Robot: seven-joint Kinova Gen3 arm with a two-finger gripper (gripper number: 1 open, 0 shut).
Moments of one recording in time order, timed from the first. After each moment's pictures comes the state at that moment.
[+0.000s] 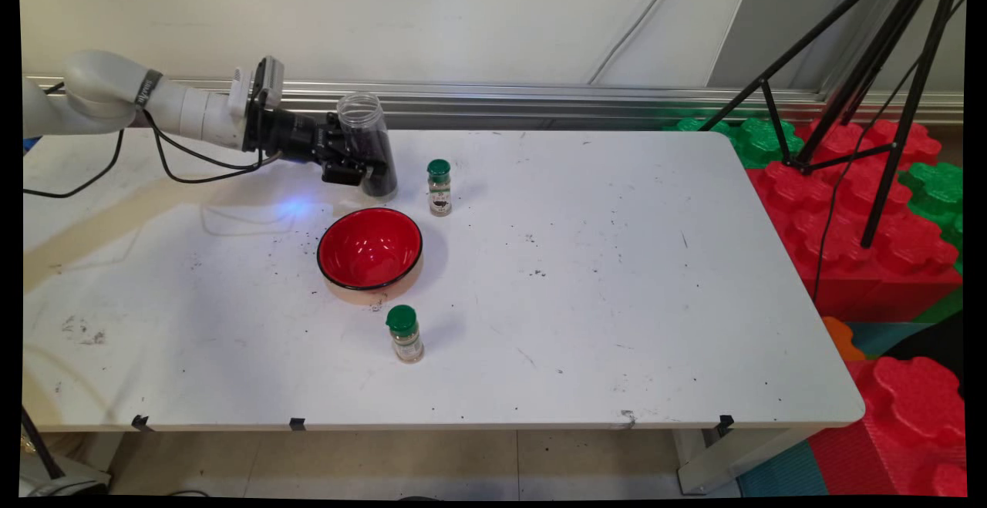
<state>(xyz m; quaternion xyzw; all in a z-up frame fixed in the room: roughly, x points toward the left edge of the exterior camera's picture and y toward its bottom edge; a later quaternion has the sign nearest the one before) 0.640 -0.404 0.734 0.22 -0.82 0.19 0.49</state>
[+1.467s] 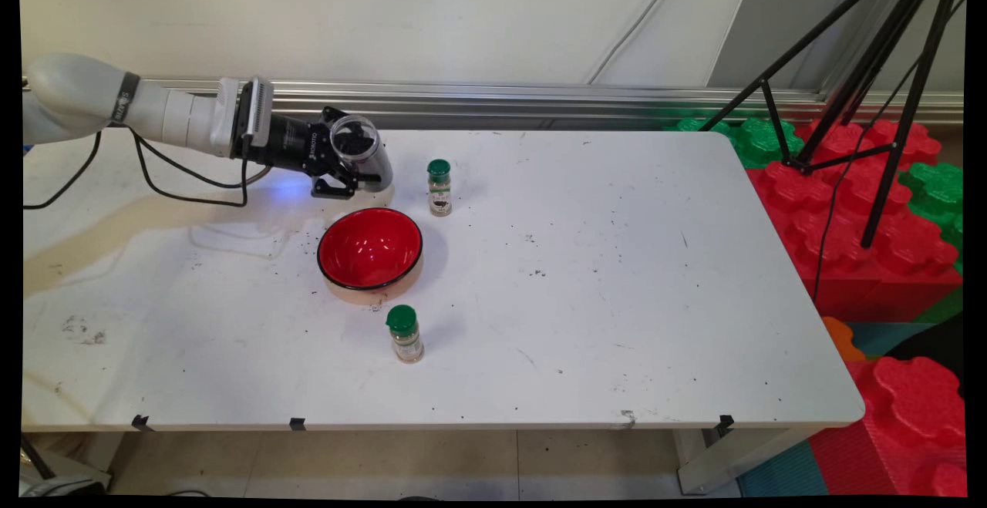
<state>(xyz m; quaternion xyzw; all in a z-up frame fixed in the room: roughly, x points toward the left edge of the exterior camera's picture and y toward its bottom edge) 0.617 -0.366 0.756 0.03 -0.86 0.31 0.41</state>
